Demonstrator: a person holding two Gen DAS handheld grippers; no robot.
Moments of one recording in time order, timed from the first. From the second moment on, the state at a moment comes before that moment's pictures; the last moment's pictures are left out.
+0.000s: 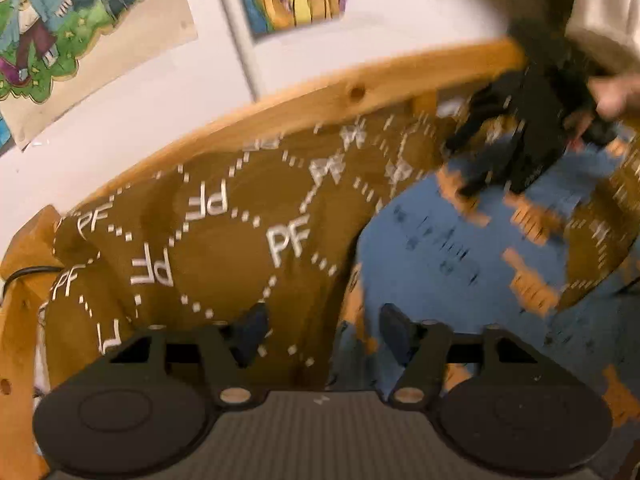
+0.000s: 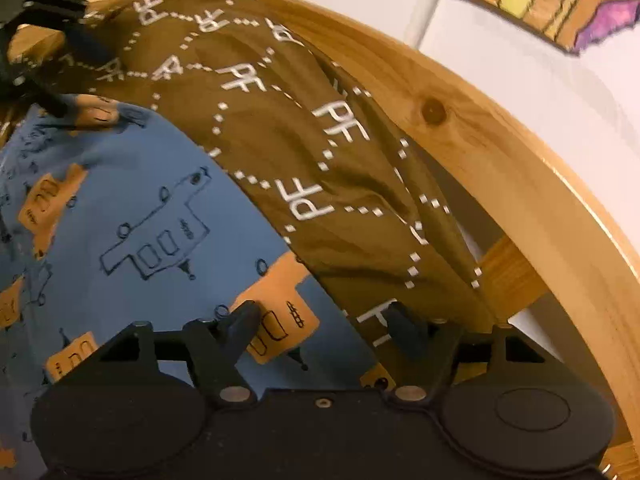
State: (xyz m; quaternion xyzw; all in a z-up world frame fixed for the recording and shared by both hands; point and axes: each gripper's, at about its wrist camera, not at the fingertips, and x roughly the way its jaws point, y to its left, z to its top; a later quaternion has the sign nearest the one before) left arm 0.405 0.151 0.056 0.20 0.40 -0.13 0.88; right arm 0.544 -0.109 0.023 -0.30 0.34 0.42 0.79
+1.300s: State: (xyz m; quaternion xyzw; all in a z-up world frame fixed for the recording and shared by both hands) left arm 0.186 0.079 0.006 0.41 0.31 -0.22 0.83; right arm 0.232 -0.217 0.009 -0.39 0.24 0.44 0.77
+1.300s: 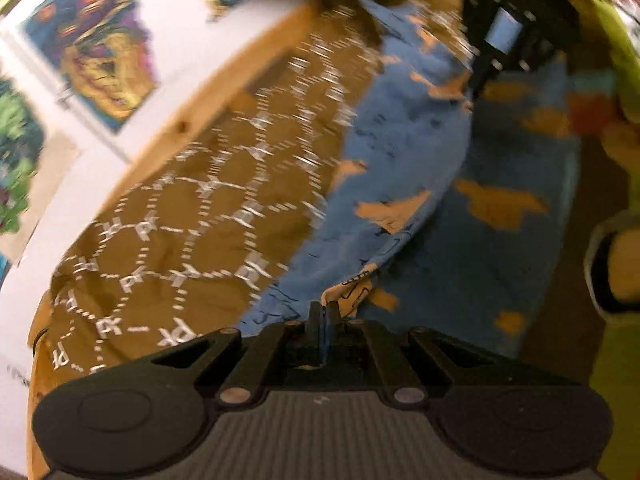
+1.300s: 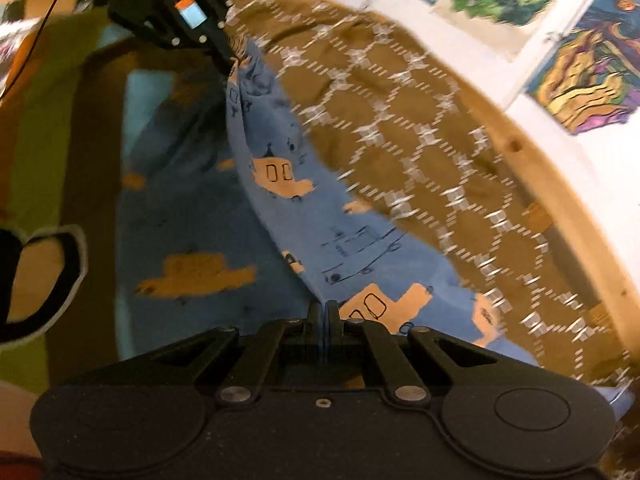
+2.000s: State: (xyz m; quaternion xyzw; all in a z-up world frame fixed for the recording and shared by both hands) left arm 0.152 0.078 -0.025 0.51 0.32 -0.24 0.77; right arm 0.167 -0.208 -0.023 -0.39 0.27 0.48 0.74
